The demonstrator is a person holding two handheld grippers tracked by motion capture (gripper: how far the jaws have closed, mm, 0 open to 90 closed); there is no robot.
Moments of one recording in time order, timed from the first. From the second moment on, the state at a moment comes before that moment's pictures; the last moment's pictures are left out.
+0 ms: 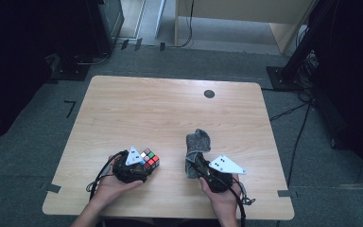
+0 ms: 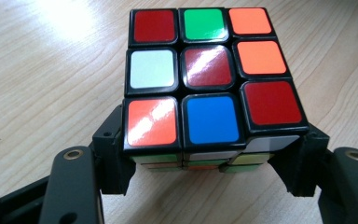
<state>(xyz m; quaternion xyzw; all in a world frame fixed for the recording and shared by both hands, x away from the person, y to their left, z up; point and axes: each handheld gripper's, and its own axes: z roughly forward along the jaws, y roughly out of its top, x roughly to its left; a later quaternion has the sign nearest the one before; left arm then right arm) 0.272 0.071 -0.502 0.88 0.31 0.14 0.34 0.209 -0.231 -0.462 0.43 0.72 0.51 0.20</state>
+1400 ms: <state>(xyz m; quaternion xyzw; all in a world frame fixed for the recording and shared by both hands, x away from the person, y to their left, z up) 0.282 0.066 -0.506 0.83 0.36 0.18 0.38 0.223 -0.276 -0.467 0.49 0.71 0.42 0.27</state>
